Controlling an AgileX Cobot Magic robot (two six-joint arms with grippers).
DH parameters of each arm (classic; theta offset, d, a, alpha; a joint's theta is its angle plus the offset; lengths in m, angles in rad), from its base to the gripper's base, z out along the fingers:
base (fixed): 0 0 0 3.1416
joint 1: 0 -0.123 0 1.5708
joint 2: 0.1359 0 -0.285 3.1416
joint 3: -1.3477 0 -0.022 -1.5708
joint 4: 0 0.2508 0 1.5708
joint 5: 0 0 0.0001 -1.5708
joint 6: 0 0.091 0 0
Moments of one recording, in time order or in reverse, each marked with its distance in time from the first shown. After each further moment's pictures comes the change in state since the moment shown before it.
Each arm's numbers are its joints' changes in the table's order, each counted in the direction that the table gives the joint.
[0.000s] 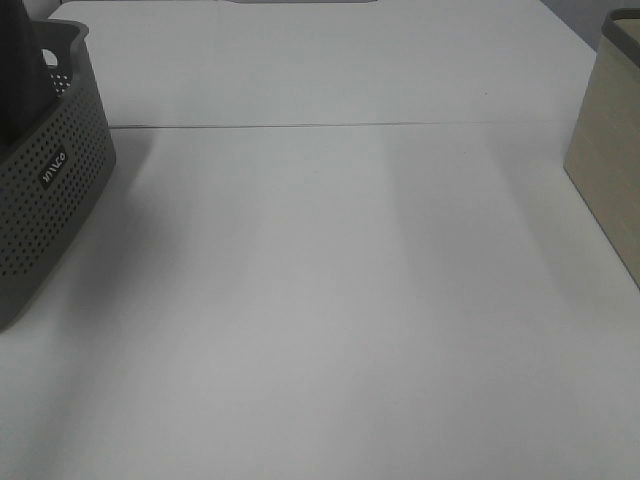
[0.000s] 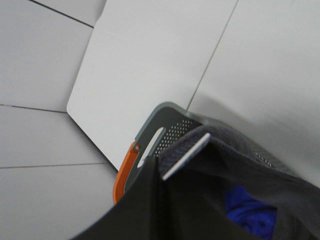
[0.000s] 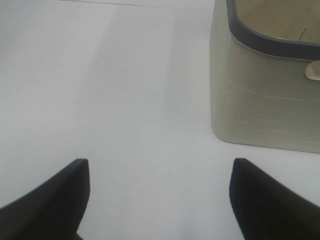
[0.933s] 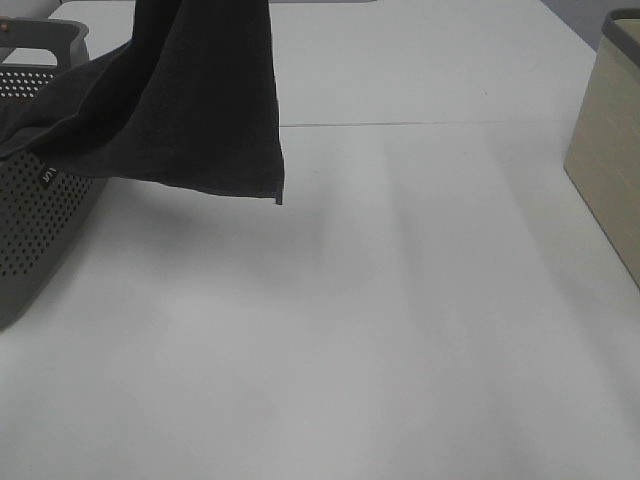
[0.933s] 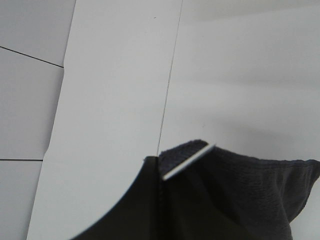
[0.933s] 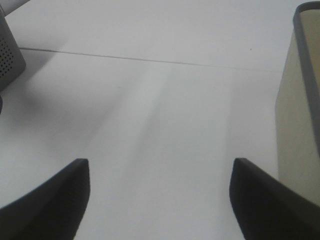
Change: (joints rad) left arm 0.461 0.175 0.073 0.025 0.090 -0.111; right arm 0.000 0.527 0.014 0.384 0.539 -0.317
